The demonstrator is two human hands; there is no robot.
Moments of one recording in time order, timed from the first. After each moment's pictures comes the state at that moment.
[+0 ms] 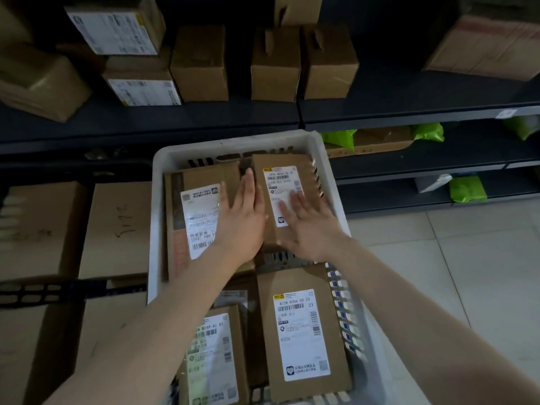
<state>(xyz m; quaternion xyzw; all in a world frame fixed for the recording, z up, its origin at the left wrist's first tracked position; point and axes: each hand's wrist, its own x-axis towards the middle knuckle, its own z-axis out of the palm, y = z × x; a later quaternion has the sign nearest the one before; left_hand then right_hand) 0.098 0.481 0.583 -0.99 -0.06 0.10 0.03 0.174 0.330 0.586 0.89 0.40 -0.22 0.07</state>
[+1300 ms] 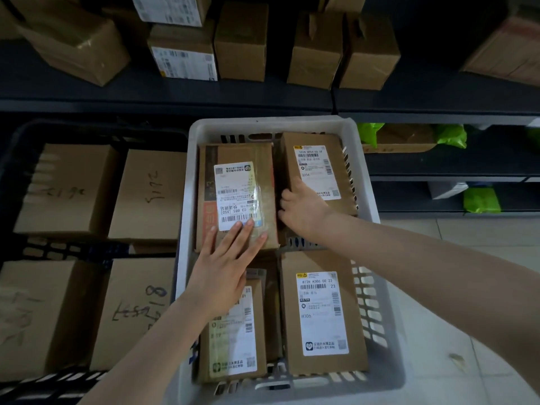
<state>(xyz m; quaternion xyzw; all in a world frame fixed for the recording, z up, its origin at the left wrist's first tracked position) -0.050 0.508 0.554 -1.00 -0.01 0.04 -0.02 0.138 0.397 0.599 0.69 0.62 -0.05 0.37</state>
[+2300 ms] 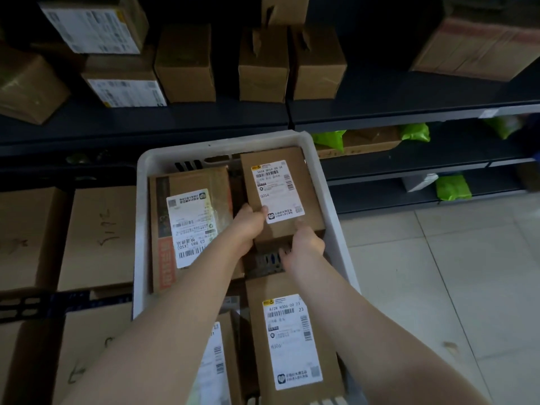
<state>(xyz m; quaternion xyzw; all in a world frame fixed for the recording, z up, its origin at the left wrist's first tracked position) 0.139 0.466 0.558 -0.61 -0.42 0.18 -0.65 0.141 0.366 0.590 -0.53 0.51 0.26 0.63</state>
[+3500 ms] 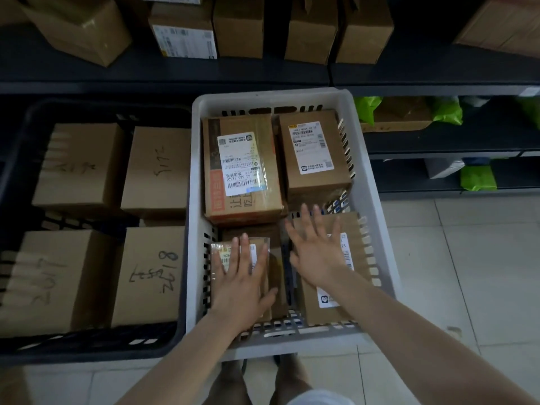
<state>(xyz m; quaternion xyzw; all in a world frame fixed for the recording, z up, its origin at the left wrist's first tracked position) -0.115 0.443 0.535 -0.97 -0.13 0.19 -0.10 0.023 0.316 0.558 -0.89 -0.36 0.24 -0.12</state>
